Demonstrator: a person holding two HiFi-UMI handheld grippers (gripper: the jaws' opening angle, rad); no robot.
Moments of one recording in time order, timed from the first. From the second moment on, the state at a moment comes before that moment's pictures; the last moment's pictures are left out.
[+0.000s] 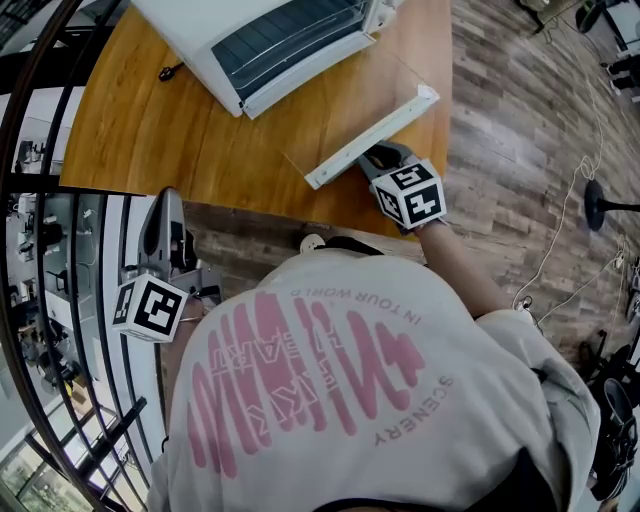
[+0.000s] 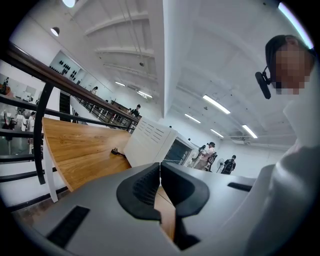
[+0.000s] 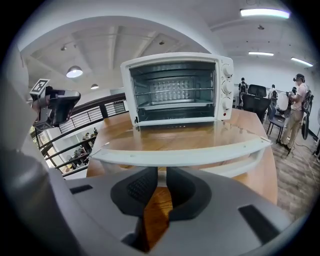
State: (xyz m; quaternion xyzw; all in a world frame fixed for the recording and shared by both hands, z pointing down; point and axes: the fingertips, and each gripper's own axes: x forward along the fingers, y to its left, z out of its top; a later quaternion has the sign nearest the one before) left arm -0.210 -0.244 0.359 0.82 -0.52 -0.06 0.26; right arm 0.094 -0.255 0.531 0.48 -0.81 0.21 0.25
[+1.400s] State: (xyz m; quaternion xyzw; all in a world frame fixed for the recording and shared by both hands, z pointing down) left arm -0.176 -0.164 0.365 0.75 -0.60 -0.07 0.27; right arm 0.088 -0.256 0.546 0.41 -0.85 0.24 0.24
